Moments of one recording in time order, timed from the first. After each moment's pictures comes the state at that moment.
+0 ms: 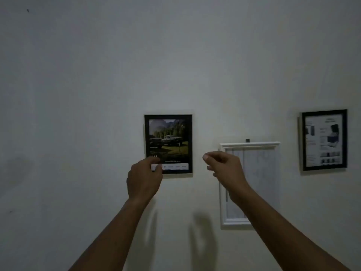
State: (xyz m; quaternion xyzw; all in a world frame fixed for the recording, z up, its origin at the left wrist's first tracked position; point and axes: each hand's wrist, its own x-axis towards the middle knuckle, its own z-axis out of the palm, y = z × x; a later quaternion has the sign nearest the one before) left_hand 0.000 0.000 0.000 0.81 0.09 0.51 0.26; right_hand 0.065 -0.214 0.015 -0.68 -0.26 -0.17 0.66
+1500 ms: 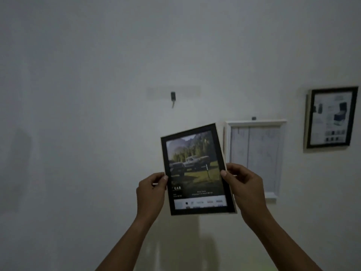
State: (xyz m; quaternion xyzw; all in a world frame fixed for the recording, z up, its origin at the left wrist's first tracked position) left_hand -0.021 -0.001 -0.095 0.74 0.09 0.41 0.53; right_hand 0.032 -0.229 -0.082 -0.61 -0.24 -0.19 0.73
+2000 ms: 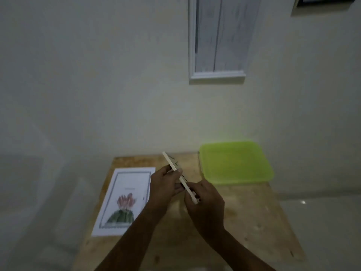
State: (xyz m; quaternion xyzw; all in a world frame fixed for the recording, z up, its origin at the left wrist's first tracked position) left_hand -0.139 -0.200 -0.330 0.62 0.26 0.07 0.74; right_hand -0.137 -0.327 -0.386 -0.87 -0.21 -0.20 0.40
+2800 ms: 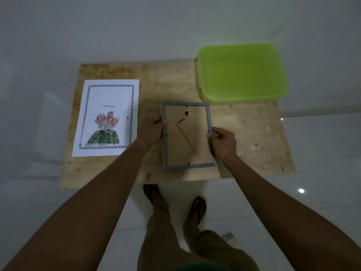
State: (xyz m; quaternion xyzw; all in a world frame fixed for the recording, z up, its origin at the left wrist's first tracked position) left_hand -0.126 -0.156 -0.516 0.73 0.29 -0.09 0.61; right_hand -0.101 -0.396 -0.539 -0.84 0.13 0.16 0.50
